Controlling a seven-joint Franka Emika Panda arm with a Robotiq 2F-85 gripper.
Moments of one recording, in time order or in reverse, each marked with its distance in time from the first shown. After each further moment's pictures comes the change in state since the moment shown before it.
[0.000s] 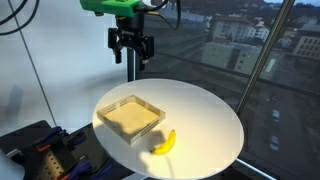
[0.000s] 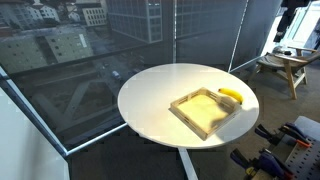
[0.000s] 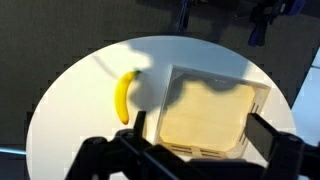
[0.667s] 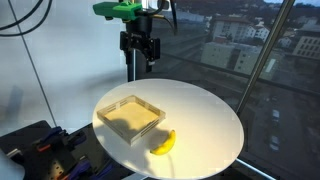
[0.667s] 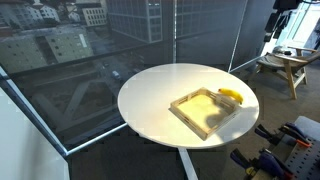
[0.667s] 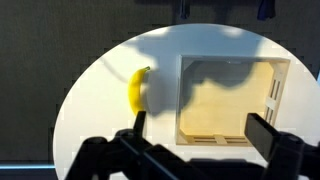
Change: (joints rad) arm -0.017 0.087 0.018 0.053 0.010 0.044 0.167
